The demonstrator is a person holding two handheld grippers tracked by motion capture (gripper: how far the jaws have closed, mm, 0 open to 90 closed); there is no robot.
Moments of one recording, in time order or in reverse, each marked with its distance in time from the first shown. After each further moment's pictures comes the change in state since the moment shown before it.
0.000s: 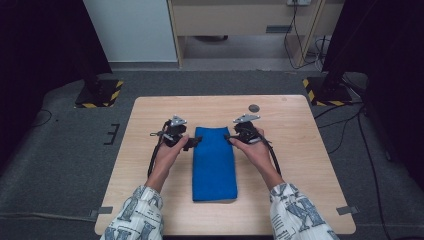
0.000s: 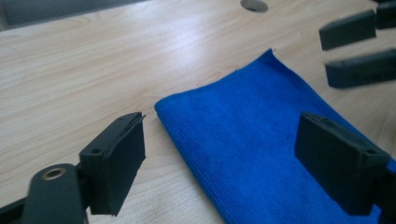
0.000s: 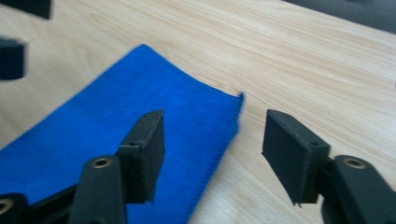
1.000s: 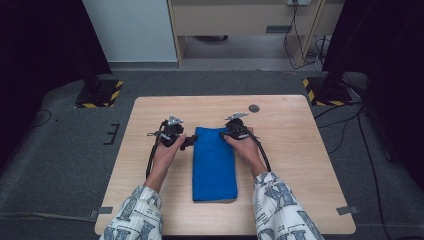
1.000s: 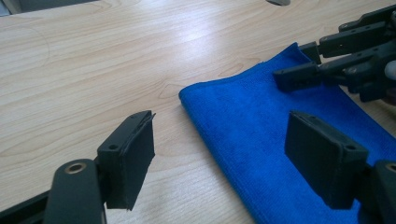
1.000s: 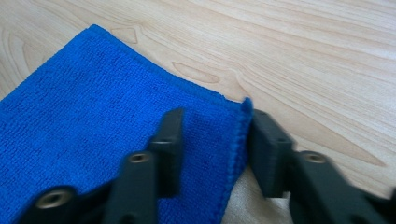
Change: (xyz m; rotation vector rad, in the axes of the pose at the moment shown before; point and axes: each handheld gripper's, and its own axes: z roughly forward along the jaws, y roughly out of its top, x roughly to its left) left arm 0.015 -0.006 -0.002 0.014 0.038 -0.052; right arm -0.007 -0.001 0.065 0.081 -0.005 0.061
